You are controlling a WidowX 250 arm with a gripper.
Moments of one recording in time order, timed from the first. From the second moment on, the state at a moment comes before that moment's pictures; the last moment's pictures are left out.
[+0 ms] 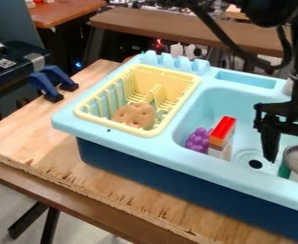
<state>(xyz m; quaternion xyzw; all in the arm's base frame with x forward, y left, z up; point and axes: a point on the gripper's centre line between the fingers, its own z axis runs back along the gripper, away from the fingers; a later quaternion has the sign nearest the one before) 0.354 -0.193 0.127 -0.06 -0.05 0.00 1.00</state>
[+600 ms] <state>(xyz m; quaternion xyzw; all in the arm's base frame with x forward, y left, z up) 0.425 -0.185 0.135 -0.07 -0.10 -0.03 0.99</state>
